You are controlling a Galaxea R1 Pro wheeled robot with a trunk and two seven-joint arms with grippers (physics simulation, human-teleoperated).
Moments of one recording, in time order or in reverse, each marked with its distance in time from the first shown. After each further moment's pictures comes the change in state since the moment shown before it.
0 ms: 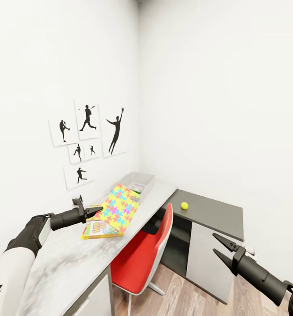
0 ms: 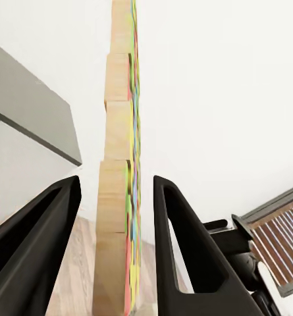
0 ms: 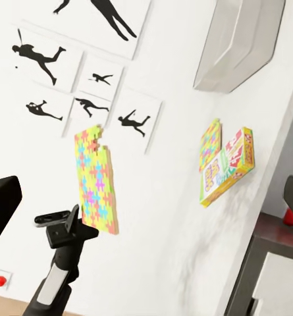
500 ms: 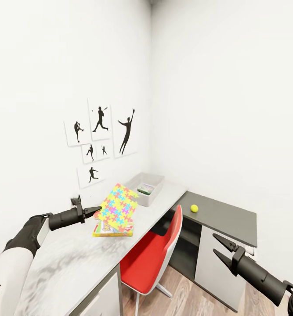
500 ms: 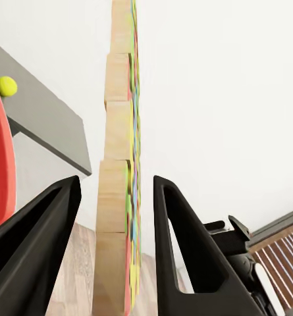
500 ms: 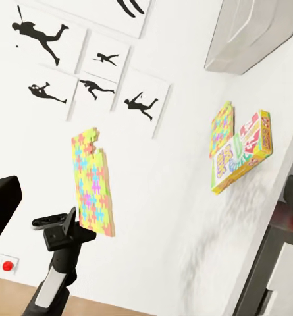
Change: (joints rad) left arm 0.000 0.010 0.003 0.000 0.002 0.011 -0.005; right arm -0.001 0.004 0.000 0.003 0.001 -0.005 -0.007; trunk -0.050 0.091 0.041
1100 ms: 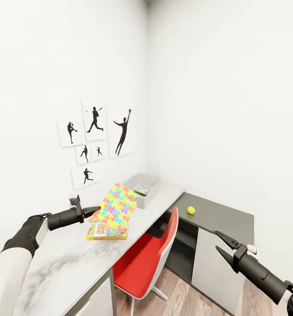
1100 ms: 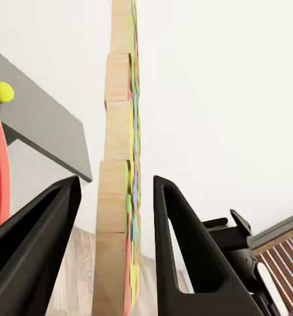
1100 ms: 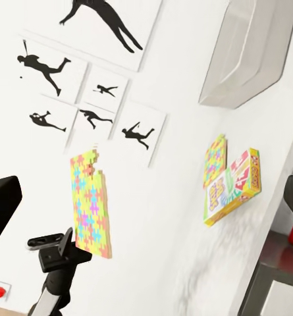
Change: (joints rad) left arm 0.000 0.008 -0.003 -0.001 0.002 -0.009 -0.003; right arm 0.001 -0.003 0.003 0.003 0.000 -0.076 0.007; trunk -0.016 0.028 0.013
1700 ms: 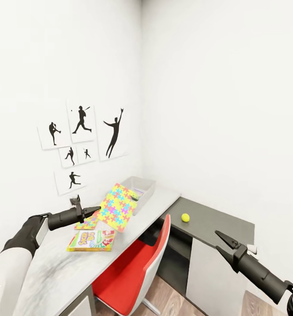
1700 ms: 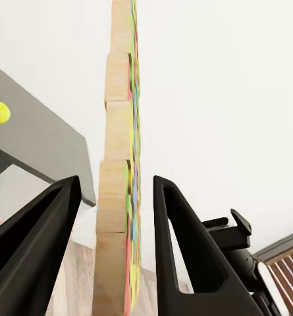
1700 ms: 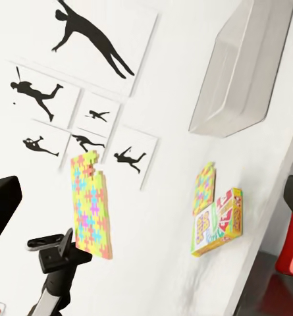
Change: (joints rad) left arm 0.000 -0.001 0.000 0.000 -0.001 -0.002 0.000; right arm 0.000 0.000 0.000 -0.001 0.000 -0.003 0.000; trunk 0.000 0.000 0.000
